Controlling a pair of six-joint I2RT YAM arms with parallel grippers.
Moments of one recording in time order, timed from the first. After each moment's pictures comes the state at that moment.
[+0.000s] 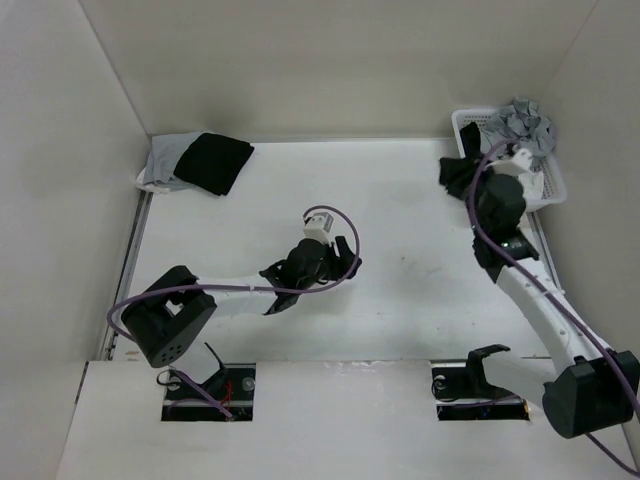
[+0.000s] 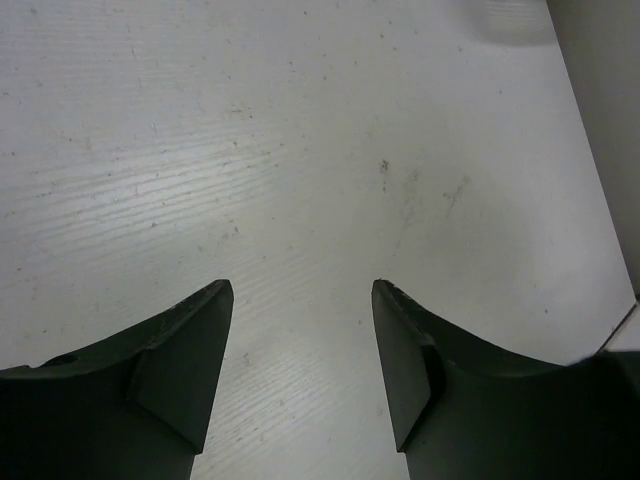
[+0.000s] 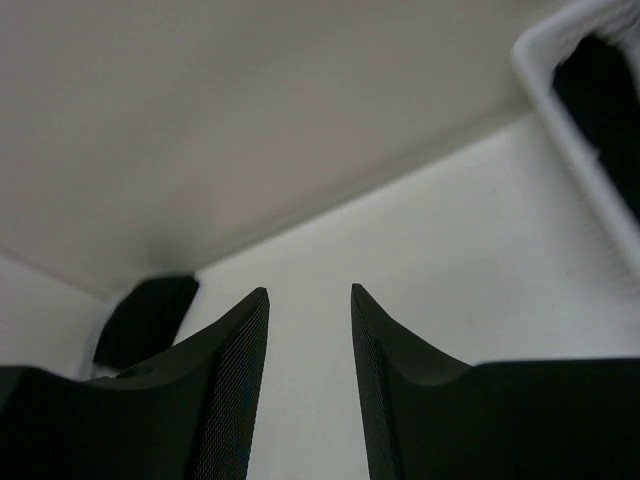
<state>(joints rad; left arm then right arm) -0.86 1.54 0.63 0.51 -0.15 -0.72 0.26 1.08 0.84 0.21 0.19 0.61</state>
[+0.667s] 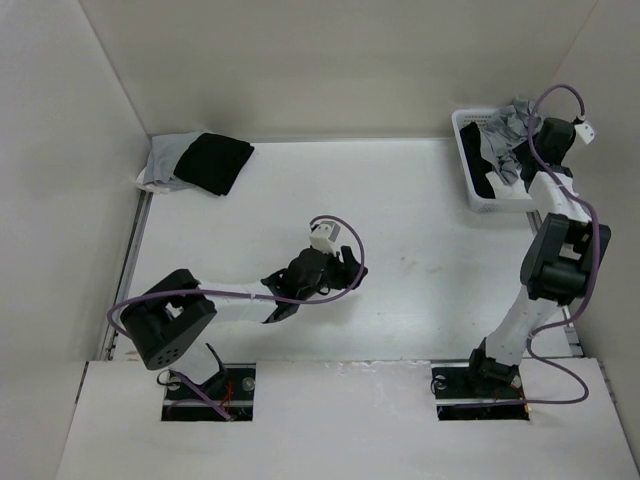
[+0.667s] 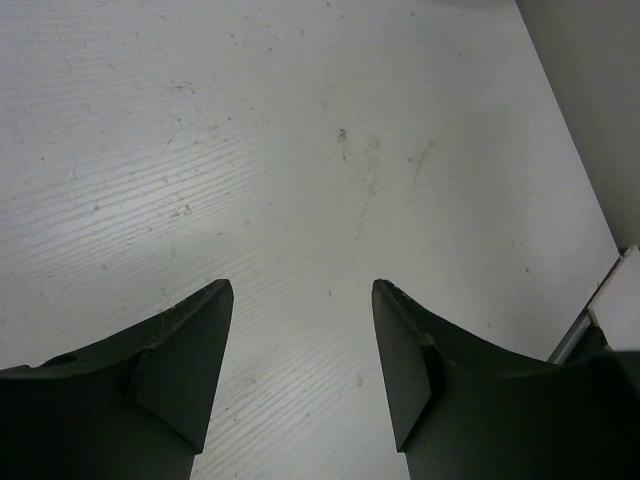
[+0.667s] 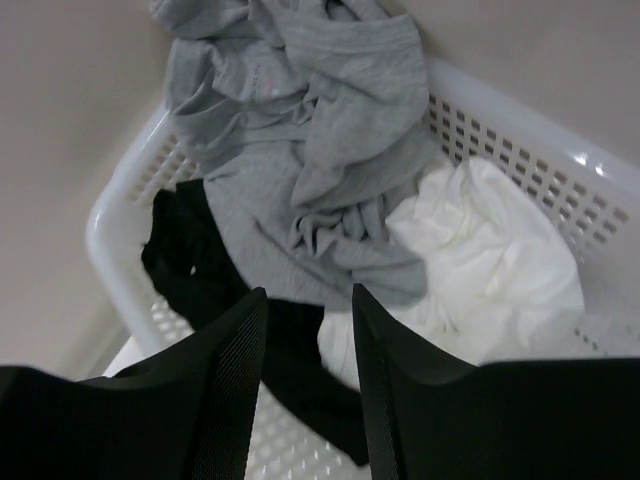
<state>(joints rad) -0.93 1.51 0.57 0.60 -0.13 -0.68 -0.30 1.86 1.49 -0.03 0.22 0.62</state>
